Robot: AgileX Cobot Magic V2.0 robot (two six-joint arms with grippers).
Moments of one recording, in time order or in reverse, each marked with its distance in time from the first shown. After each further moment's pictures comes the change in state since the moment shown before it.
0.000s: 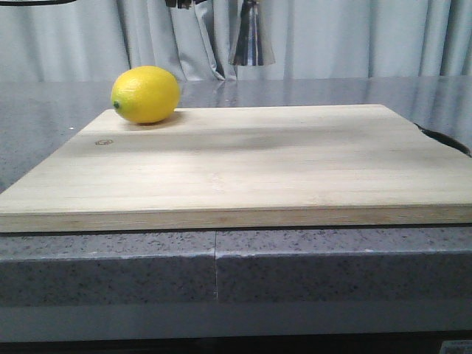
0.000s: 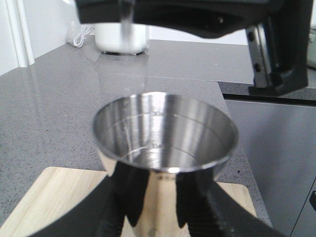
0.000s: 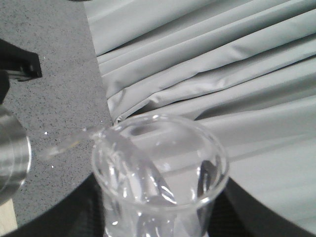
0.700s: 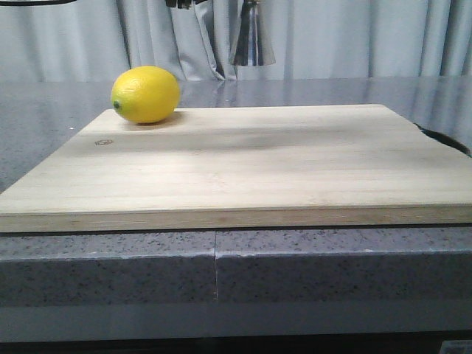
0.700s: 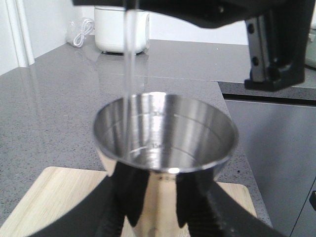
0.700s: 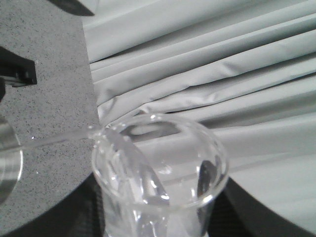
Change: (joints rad) left arm 0.000 0.000 0.000 0.000 0.000 0.000; right arm 0.000 0.000 0.000 -0.071 -0.041 0.000
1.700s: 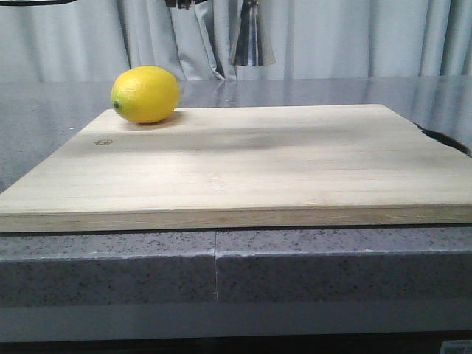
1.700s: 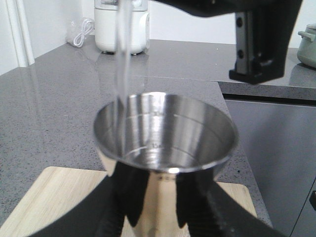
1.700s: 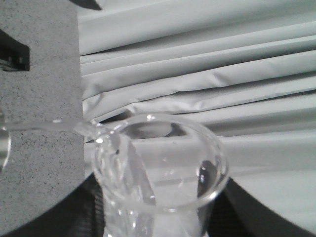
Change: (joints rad) left arm 0.000 0.000 0.000 0.000 0.000 0.000; right arm 0.000 0.000 0.000 -0.139 -0.012 0.000
